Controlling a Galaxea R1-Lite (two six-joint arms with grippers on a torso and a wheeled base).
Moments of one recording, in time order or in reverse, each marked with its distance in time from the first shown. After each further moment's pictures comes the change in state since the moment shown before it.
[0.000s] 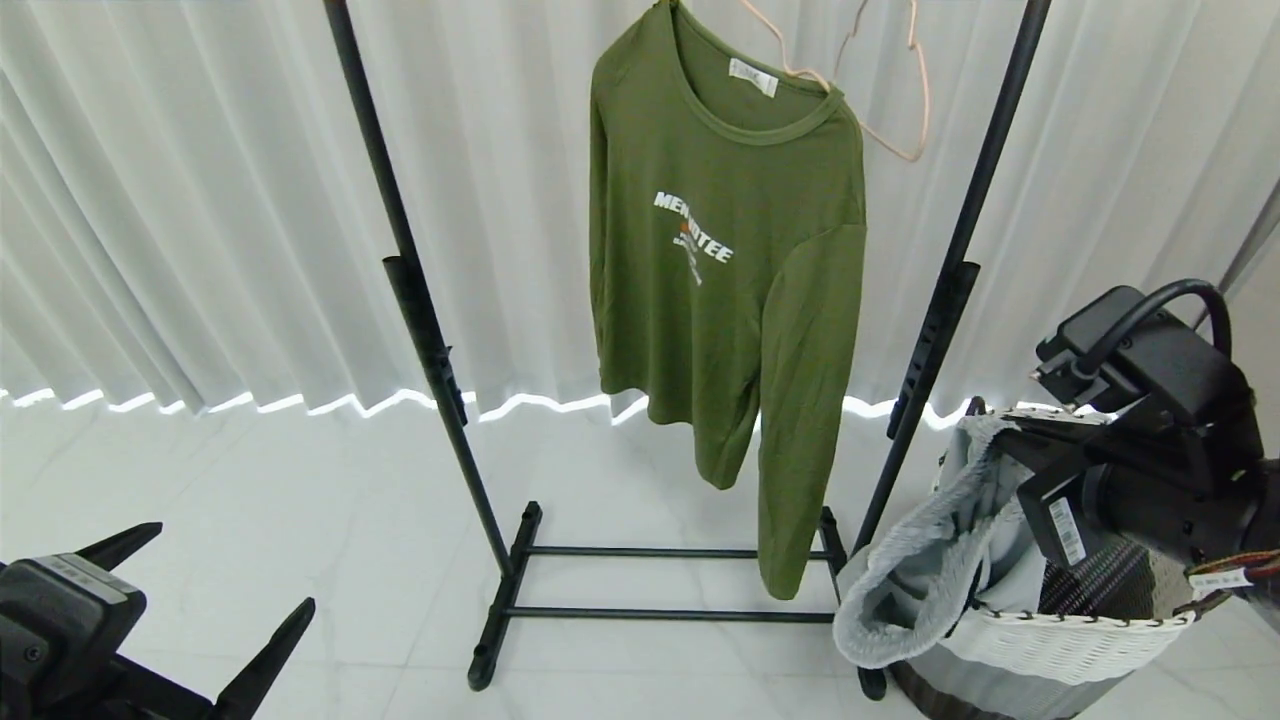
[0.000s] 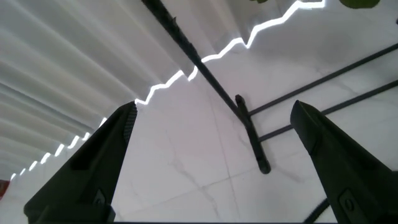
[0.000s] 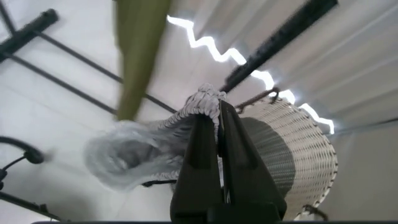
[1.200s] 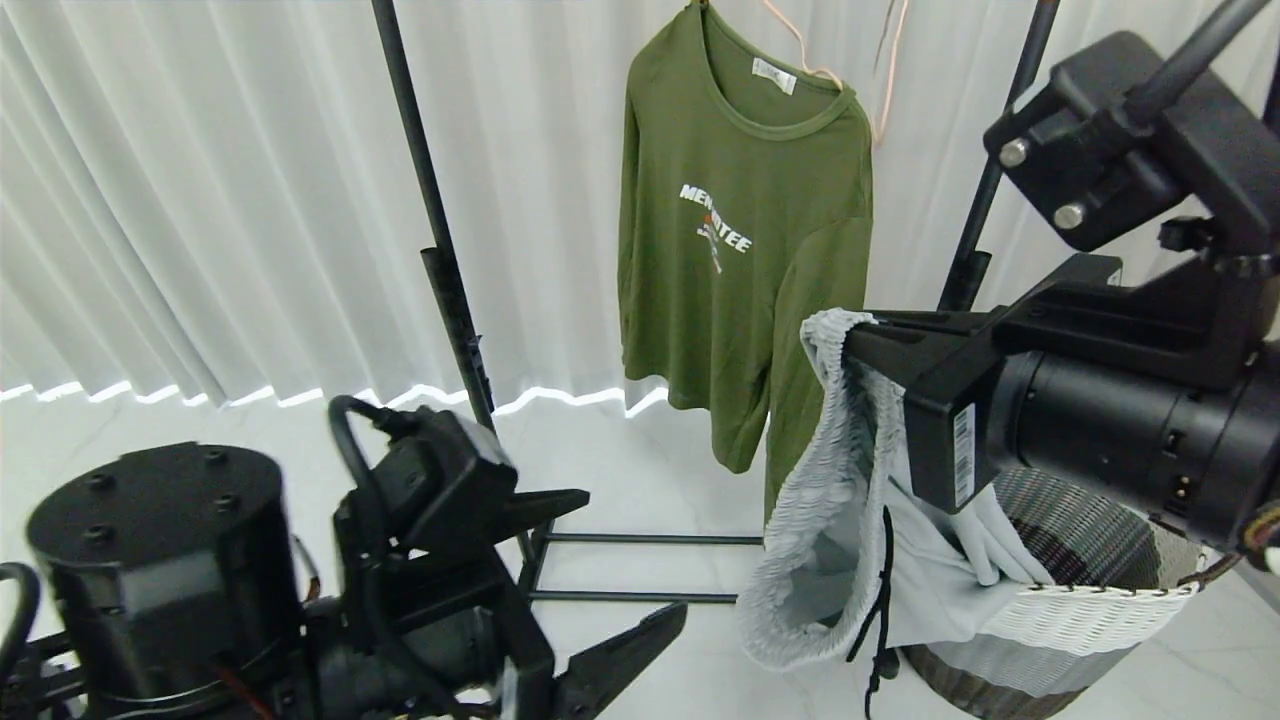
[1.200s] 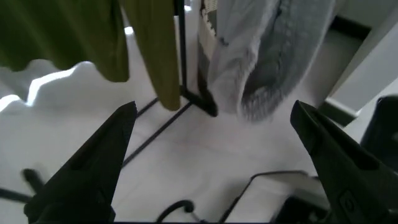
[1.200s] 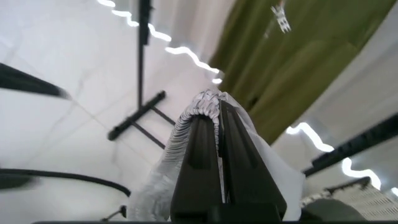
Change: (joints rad) left arm -0.541 0.496 -0.409 -0.009 -0.283 -0.489; right arm 0.349 0.118 -0.330 -0.004 0.006 0.079
